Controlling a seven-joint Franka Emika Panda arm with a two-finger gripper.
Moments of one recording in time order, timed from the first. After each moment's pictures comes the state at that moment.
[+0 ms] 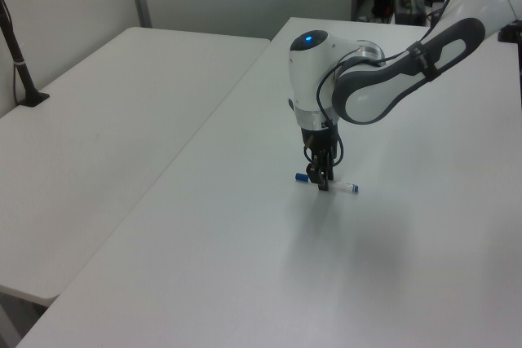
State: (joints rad) arm 0.45 0.53 -0.13 -1.63 0.00 2.06 0.32
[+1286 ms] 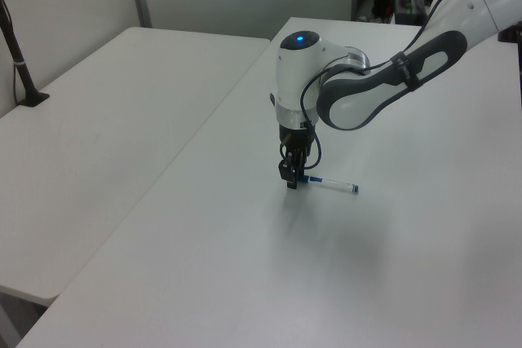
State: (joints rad) arm 0.45 0.64 -0.14 -1.50 -0.01 2.19 0.35
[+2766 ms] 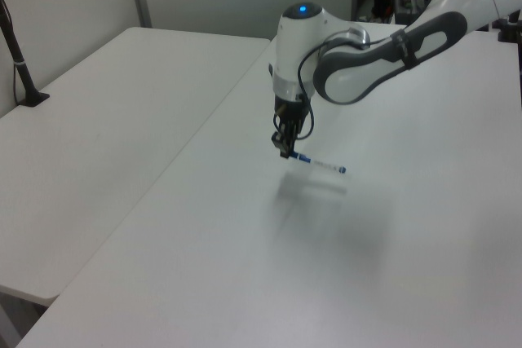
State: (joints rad) arm 0.40 0.60 -0.16 -1.44 -0.03 2.19 0.35
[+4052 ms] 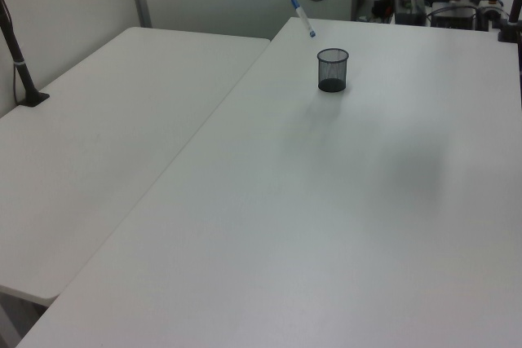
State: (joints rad) arm 0.05 0.39 -0.23 -1.51 -0.13 2.83 0.37
